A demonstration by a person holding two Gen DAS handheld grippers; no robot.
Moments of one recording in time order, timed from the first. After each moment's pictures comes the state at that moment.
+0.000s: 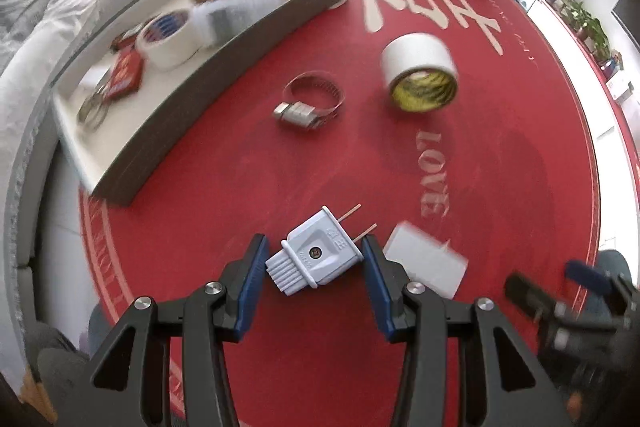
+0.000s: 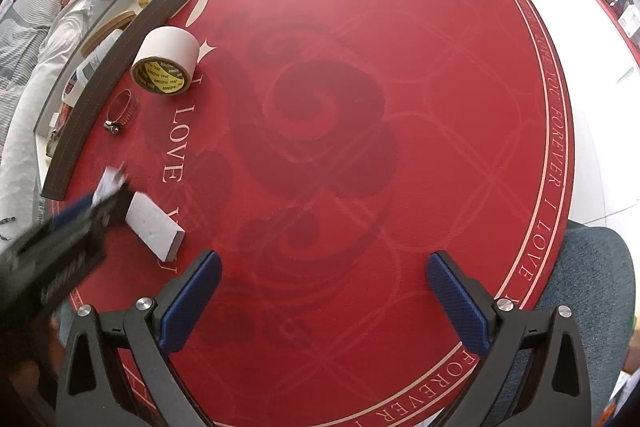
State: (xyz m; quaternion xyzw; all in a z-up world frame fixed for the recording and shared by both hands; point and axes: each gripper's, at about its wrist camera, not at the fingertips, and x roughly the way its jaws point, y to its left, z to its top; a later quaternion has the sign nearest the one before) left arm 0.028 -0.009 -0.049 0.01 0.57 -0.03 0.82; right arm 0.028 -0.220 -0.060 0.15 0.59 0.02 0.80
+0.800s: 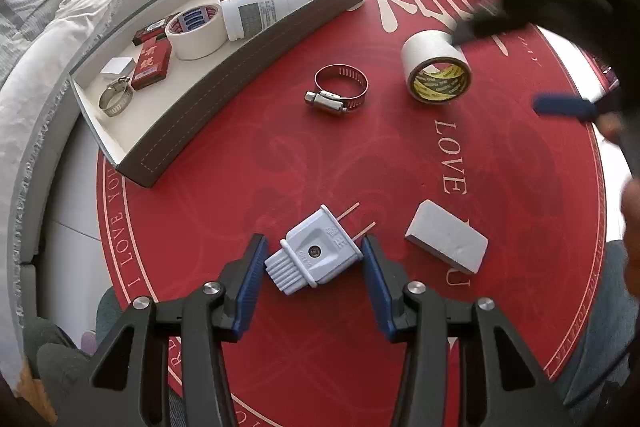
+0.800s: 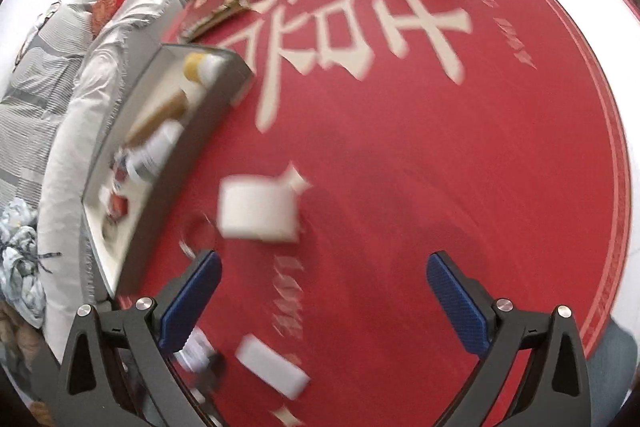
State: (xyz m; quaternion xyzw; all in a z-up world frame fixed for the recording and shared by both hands) left arm 0.013 -0.002 -0.050 0.01 0.55 -0.03 0.83; right arm 0.152 -0.180 -0.011 0.20 0.55 0.10 0.81
